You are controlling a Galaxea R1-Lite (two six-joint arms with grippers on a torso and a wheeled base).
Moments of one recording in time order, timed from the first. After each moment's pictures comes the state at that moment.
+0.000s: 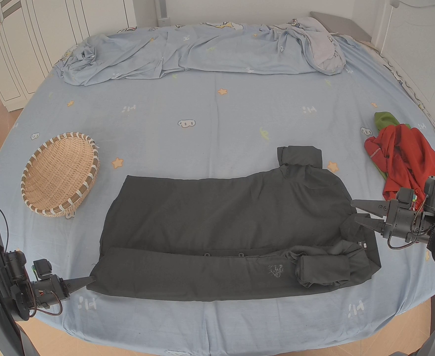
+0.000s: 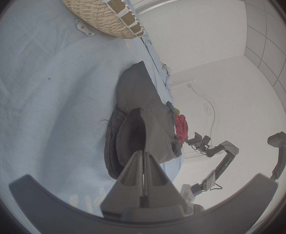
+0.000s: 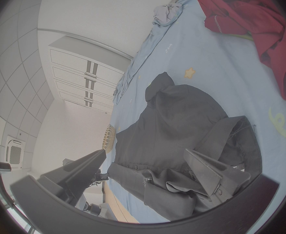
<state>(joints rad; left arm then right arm) 0.51 2.32 -0.02 -1.55 -1.31 -0.23 -0.10 1.84 -0.44 -1.03 0.91 0.61</state>
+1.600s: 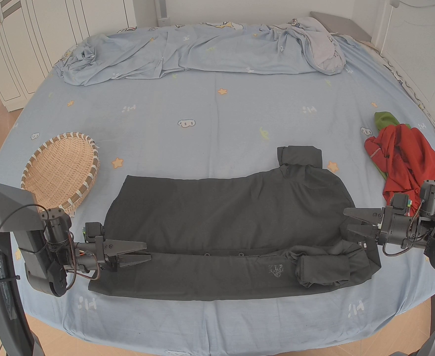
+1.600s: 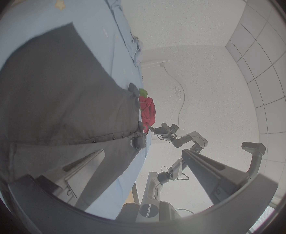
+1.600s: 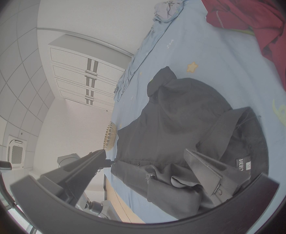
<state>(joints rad) 0.06 2.30 -0.44 -1.55 -1.35 -0.80 -0.04 1.83 -0.41 -1.03 0.91 0.61</state>
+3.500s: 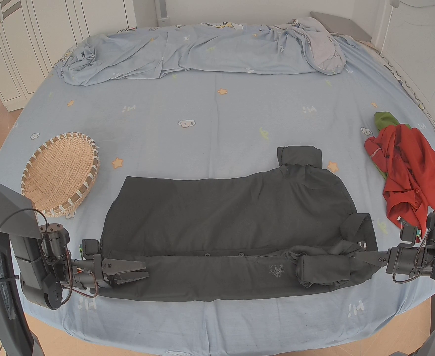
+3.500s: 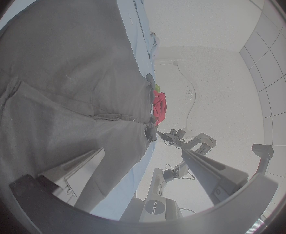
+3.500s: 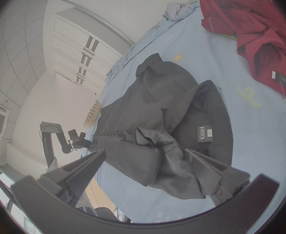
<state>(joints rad) 0.07 2.30 -0.28 -1.55 -1.32 -0.68 -0.18 1.86 -0.18 -1.04 0.90 0.16</state>
